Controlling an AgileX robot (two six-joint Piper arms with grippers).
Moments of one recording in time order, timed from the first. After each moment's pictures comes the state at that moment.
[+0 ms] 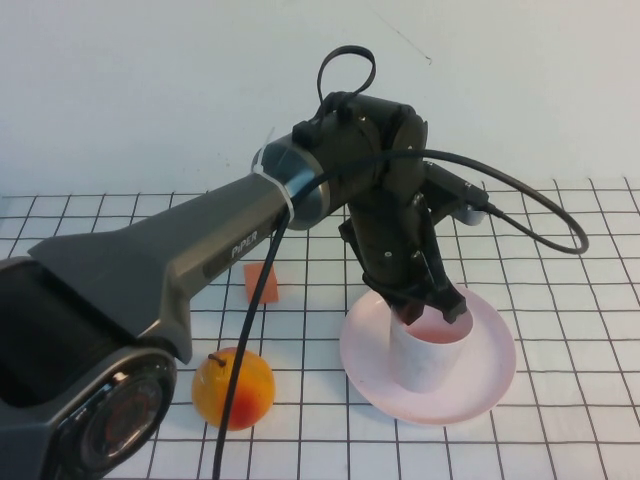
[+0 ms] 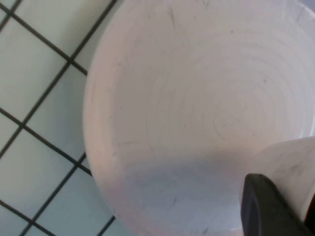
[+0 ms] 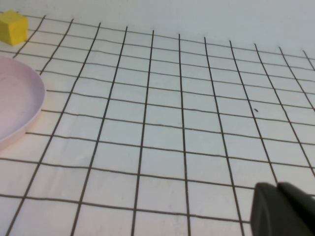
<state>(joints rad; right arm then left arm) -0.03 -0.01 0.03 -0.03 0.42 -0.13 -0.69 2.20 -1.97 -0.15 1.20 0.19</state>
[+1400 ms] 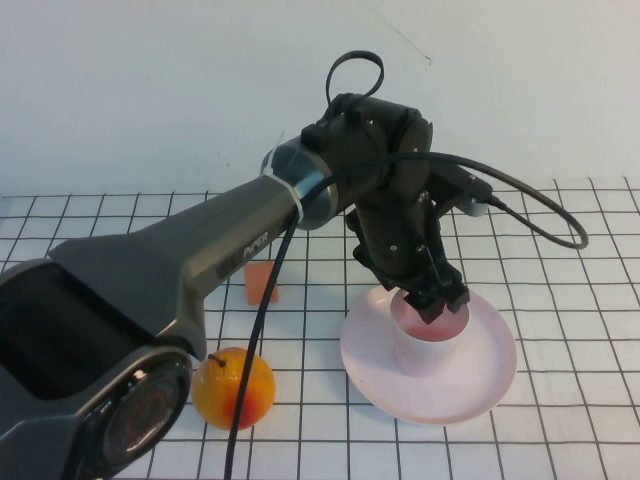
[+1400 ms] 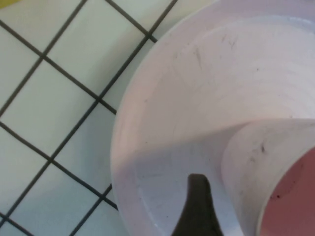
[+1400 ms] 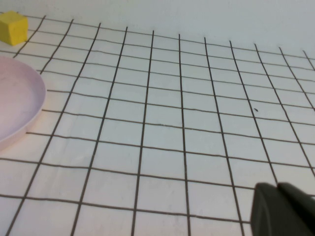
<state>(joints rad) -0.03 -0.01 0.03 -0.03 0.42 -0.13 -0.69 2.24 -2.02 -0.12 1.15 0.19</state>
